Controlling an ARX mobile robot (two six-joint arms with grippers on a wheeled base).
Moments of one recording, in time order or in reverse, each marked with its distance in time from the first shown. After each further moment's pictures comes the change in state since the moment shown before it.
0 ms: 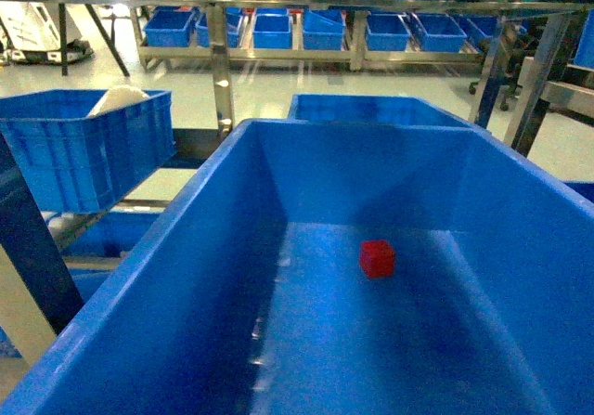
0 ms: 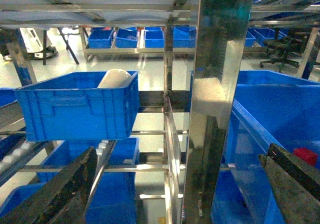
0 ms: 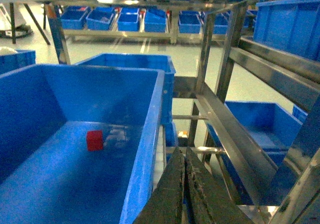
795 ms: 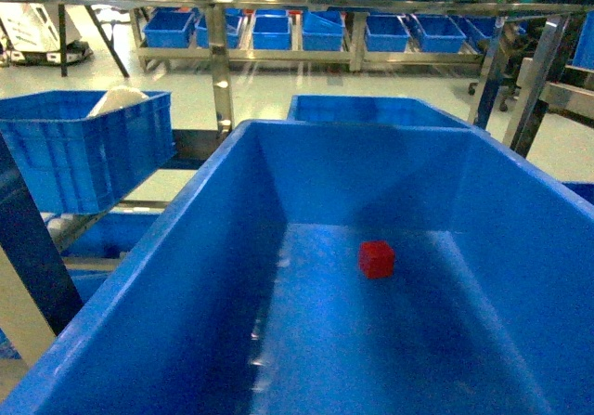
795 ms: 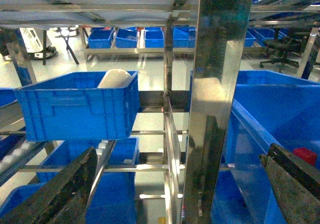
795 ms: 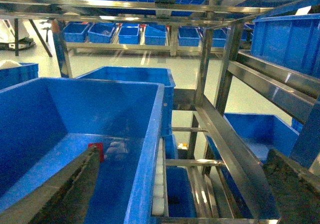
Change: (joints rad) left arm 0.000 0.000 0.000 0.000 0.000 0.000; right arm 0.000 -0.045 0.000 -0.003 -0.001 0.000
